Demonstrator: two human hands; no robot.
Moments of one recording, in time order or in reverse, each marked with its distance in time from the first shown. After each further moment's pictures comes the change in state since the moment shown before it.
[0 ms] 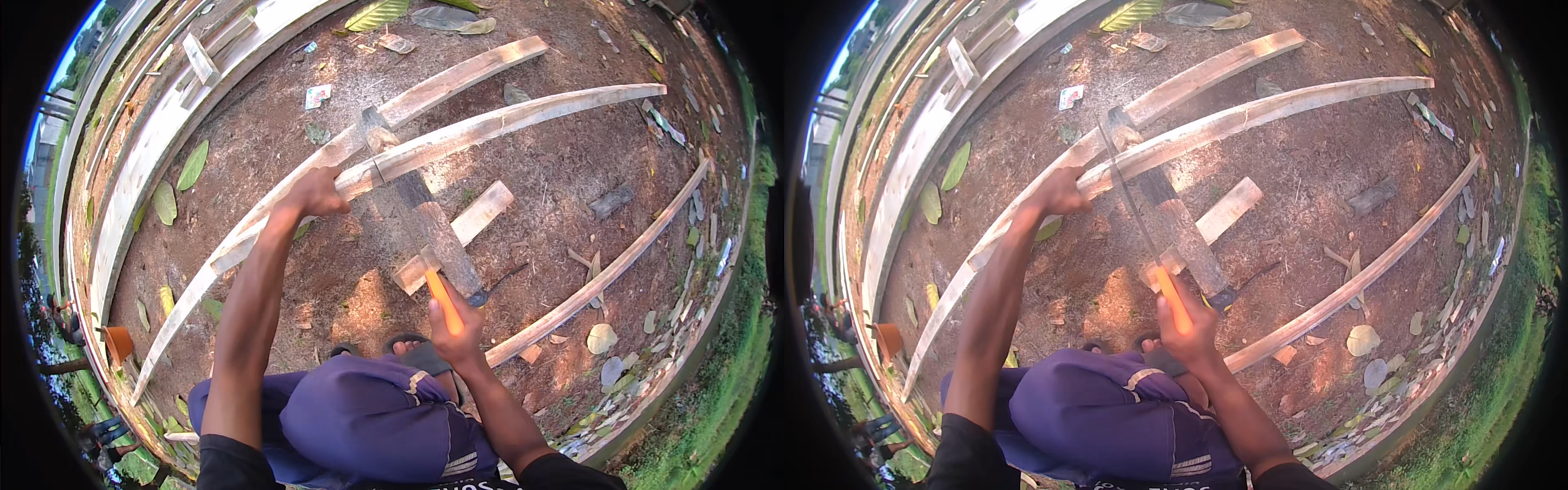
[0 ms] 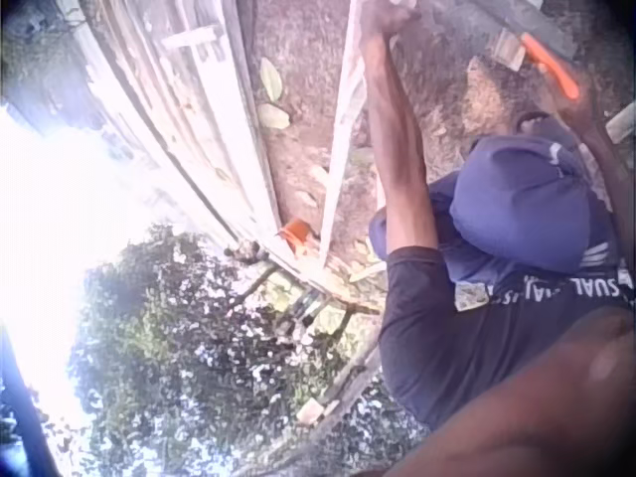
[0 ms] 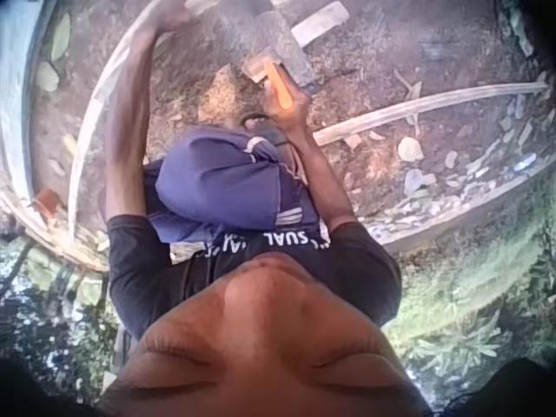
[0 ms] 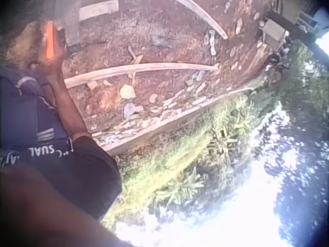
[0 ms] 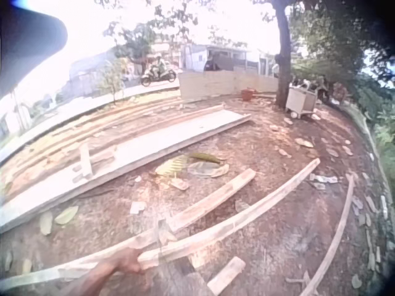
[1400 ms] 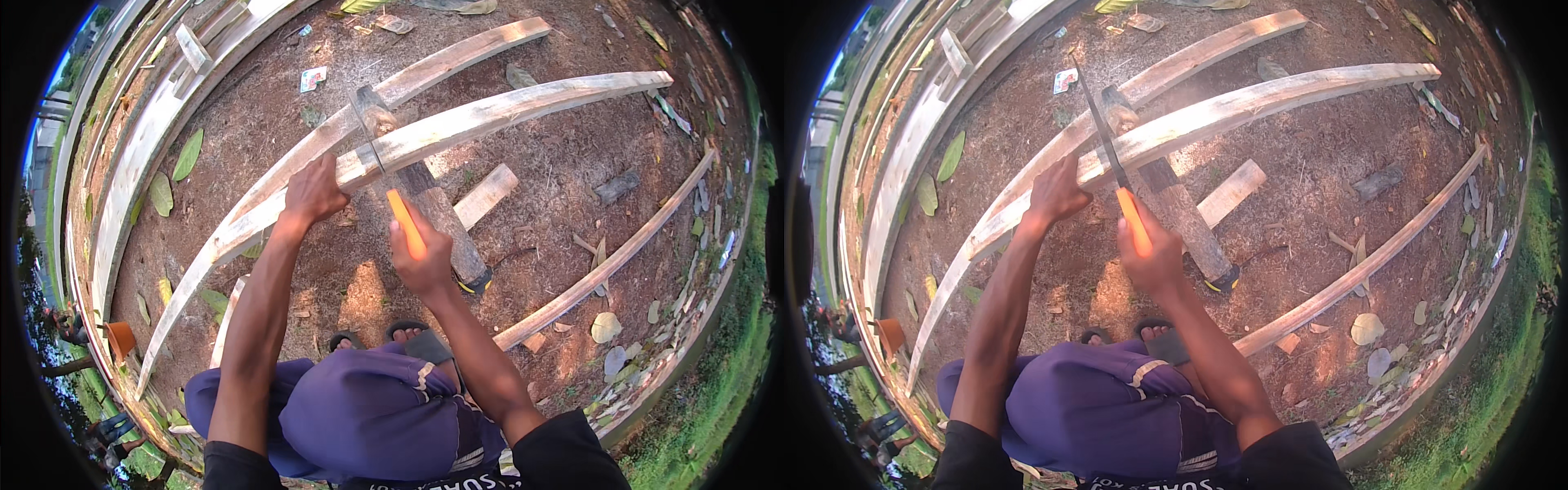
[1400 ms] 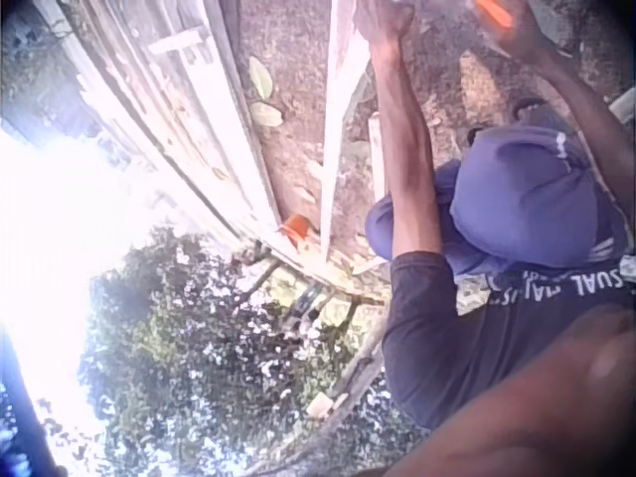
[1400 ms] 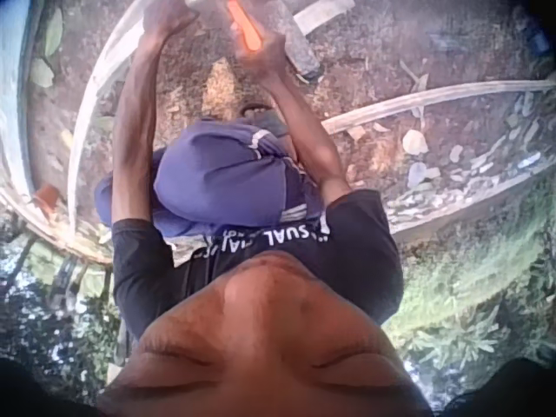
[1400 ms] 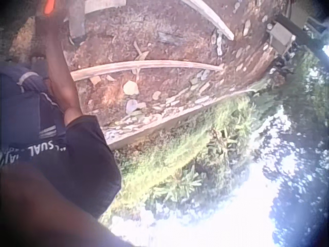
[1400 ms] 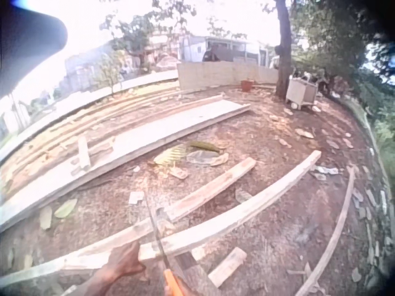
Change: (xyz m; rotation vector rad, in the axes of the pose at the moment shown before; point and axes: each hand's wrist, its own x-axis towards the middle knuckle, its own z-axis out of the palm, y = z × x) left_hand -0.023 0.038 0.025 0.129 0.181 -0.086; right_hand 0.079 0.000 0.043 -0.057 -0.074 0.118
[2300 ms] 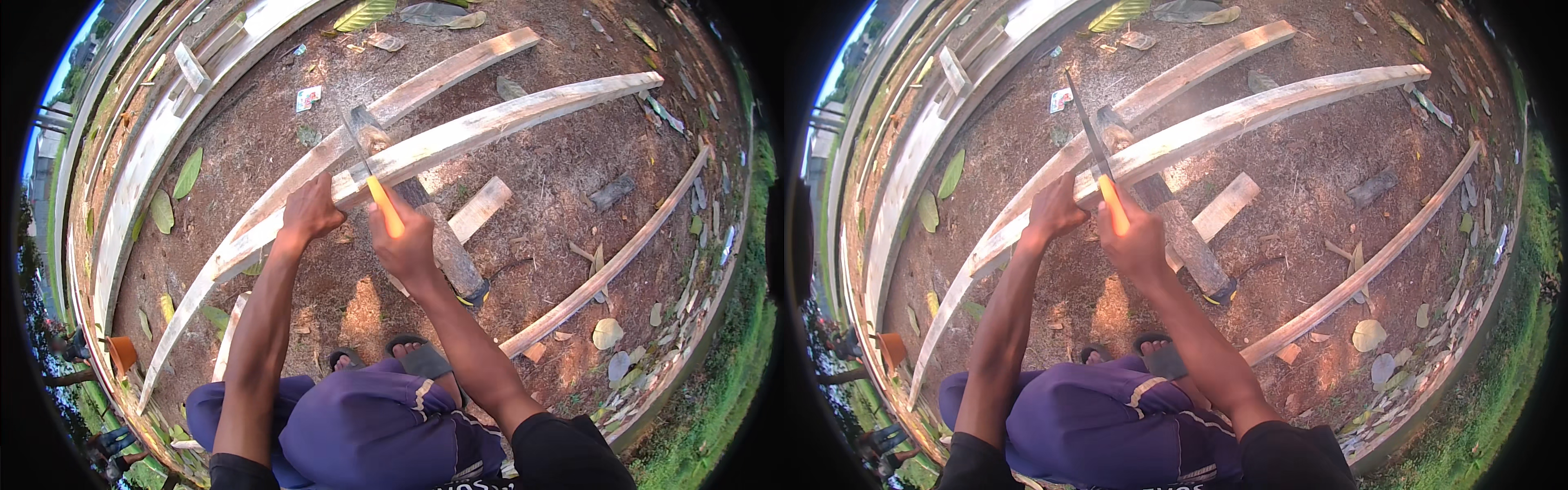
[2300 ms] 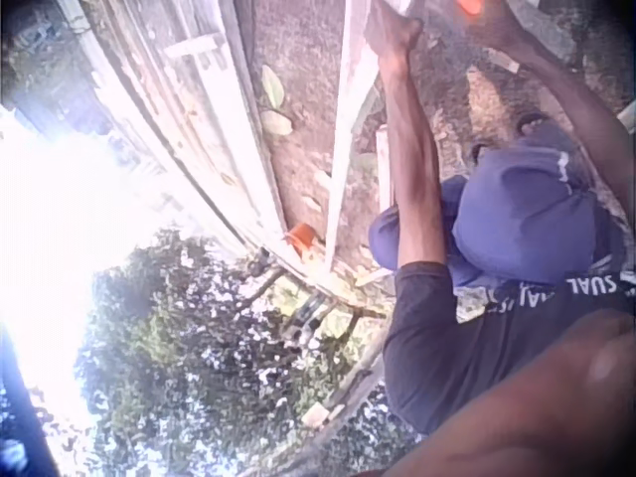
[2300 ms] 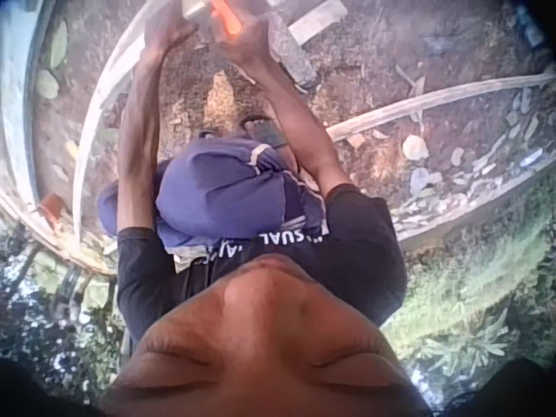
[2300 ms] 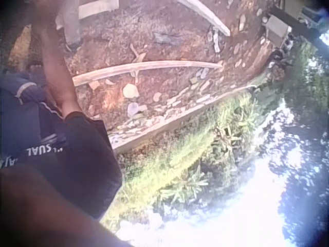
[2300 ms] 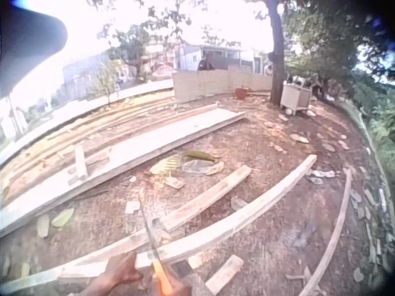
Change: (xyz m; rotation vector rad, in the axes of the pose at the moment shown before) left_hand 0.012 0.004 0.004 0.041 0.082 0.101; right_hand 0.040 -0.009 0.007 0.021 0.117 -0.103
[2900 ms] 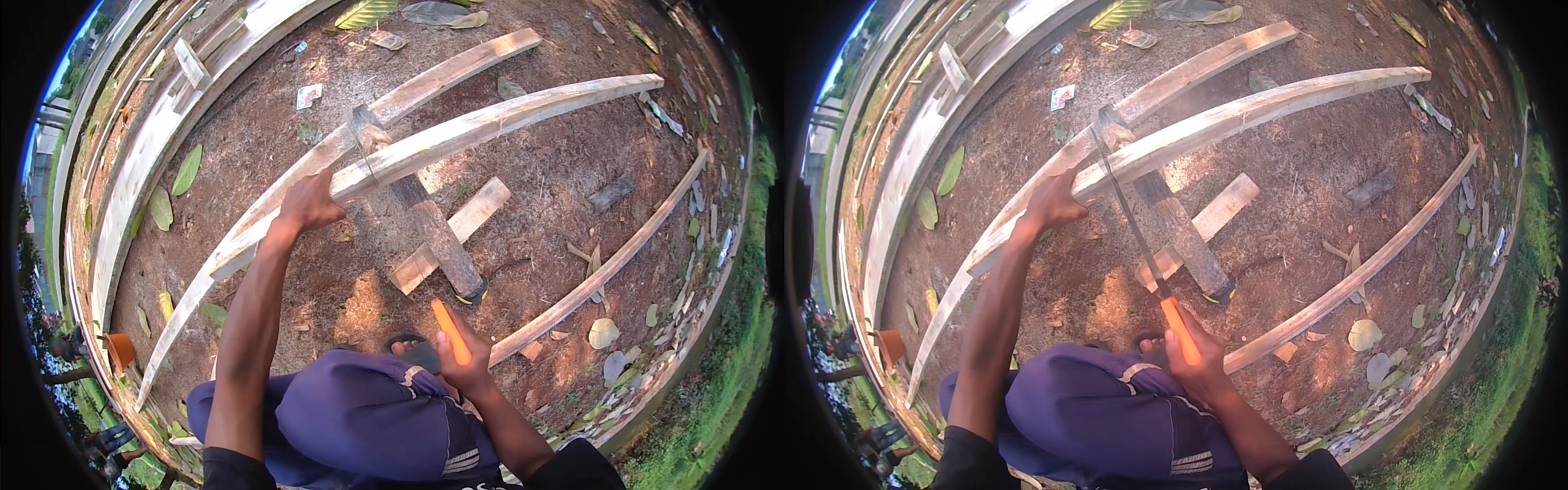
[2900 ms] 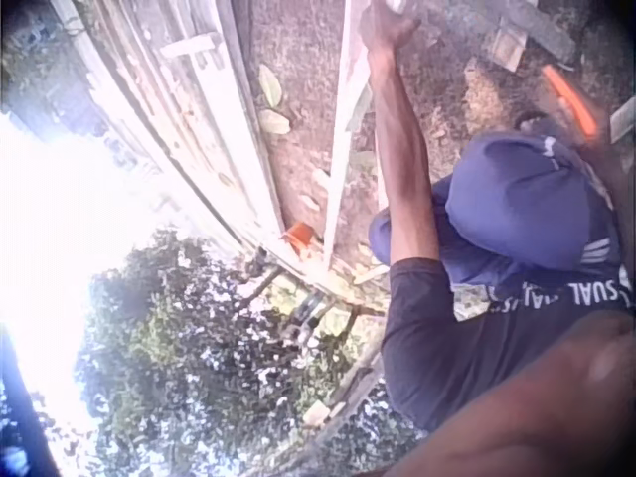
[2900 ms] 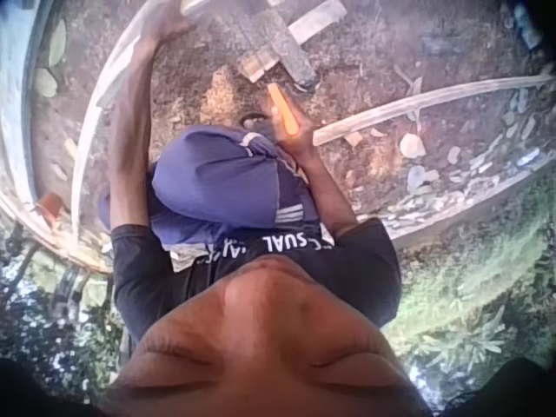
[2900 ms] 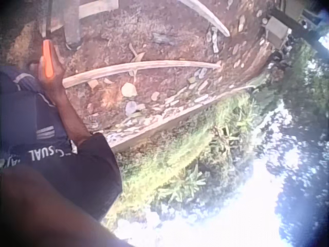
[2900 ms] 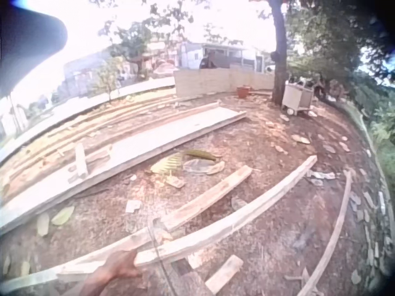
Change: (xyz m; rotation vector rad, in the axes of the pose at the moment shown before) left_hand -0.006 -0.033 -0.017 -0.057 -0.167 -0.069; right_hand -0.151 -0.007 -0.085 0.015 -0.183 0.124
